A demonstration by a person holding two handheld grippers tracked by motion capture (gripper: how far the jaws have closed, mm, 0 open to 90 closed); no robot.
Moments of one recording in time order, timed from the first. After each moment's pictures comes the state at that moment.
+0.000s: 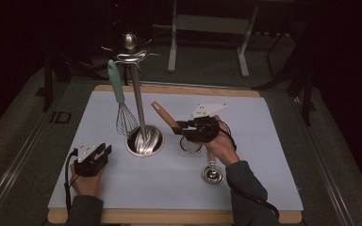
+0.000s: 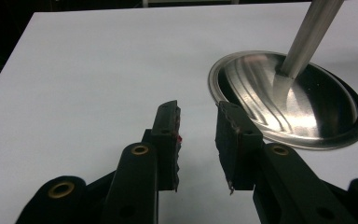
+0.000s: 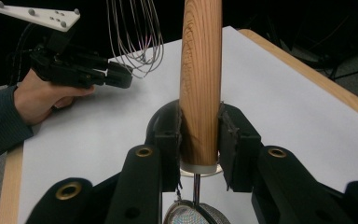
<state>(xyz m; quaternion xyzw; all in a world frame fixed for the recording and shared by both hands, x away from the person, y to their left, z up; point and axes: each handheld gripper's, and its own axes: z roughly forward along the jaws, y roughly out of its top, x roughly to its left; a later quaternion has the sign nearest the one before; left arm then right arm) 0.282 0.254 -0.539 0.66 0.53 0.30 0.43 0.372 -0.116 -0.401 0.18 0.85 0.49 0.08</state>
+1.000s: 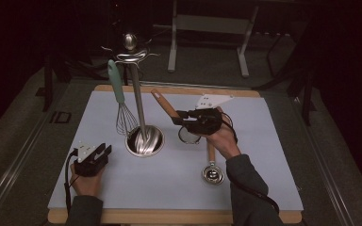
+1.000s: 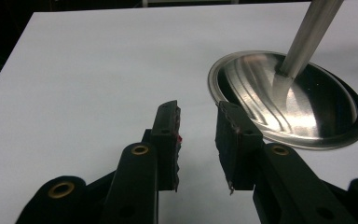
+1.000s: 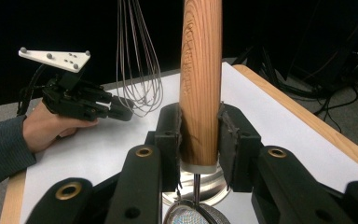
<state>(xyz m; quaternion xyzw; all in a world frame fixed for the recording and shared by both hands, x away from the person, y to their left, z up) 0.282 0.254 -0.539 0.66 0.53 0.30 0.43 0.376 -0.118 -0.373 0.16 0.82 0.54 0.10</state>
